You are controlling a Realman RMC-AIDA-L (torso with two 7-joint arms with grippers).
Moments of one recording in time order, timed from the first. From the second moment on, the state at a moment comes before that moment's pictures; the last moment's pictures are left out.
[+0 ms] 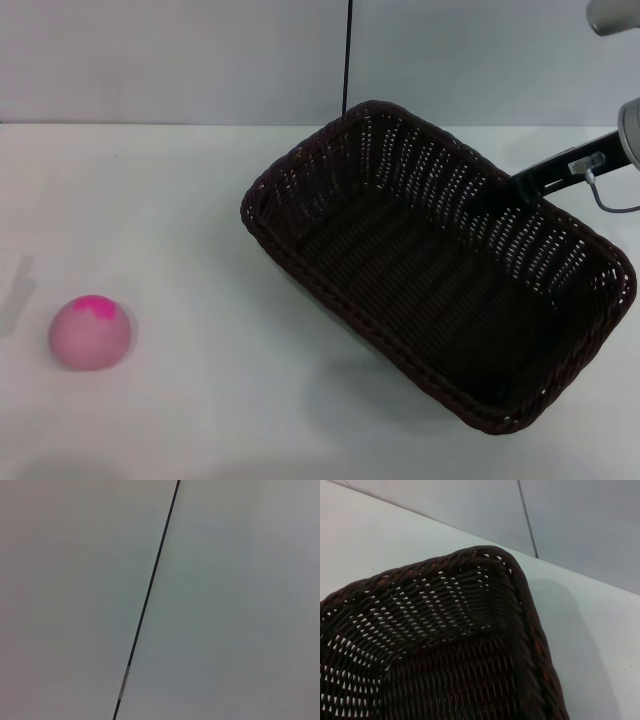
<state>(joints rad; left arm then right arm) -0.11 -2.06 -0.51 0.09 2.08 1.71 -0.63 0.76 2.05 -0.94 -0.90 -2.50 -1.40 2.31</state>
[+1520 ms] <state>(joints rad) -0.06 -2.06 -0.51 0.09 2.08 1.77 -0.63 0.89 2.06 -1.21 -1.04 -2.46 -1.58 1.80</state>
